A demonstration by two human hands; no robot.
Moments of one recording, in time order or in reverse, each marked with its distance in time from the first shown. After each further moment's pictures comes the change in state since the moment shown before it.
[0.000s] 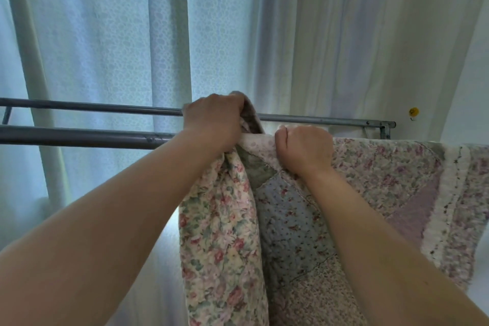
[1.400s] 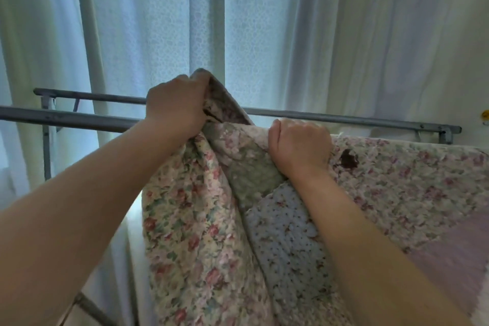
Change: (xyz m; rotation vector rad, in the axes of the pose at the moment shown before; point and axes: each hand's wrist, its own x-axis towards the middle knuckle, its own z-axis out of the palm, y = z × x) left_hand -0.023 -0.043 -0.027 0.291 0.095 -0.185; right_hand 0.000 -0.040 0.007 0.149 0.217 -0.059
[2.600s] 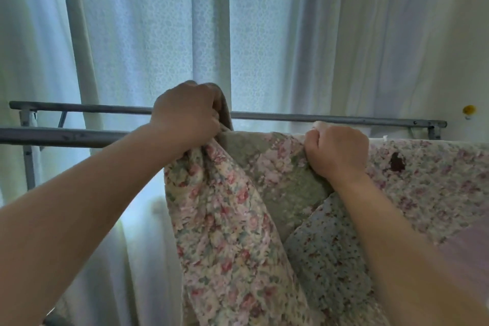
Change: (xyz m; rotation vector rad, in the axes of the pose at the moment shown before) left_hand 0.013 -0.081 0.008 -0.296 -0.153 0.088; right_hand 0.008 -0.035 -0.001 -0.151 -0.273 0.124
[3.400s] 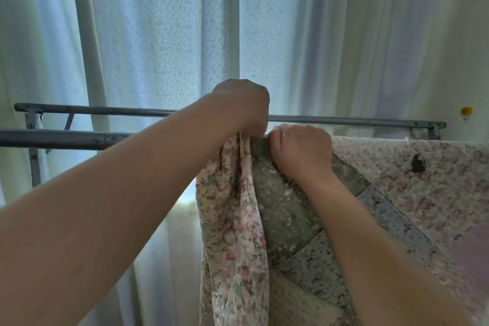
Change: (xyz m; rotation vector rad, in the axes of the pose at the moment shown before) left_hand 0.024 0.025 -0.013 0.285 -0.287 0.207; right_hand 0.000 -0.087 0.009 0.093 0.149 -0.077
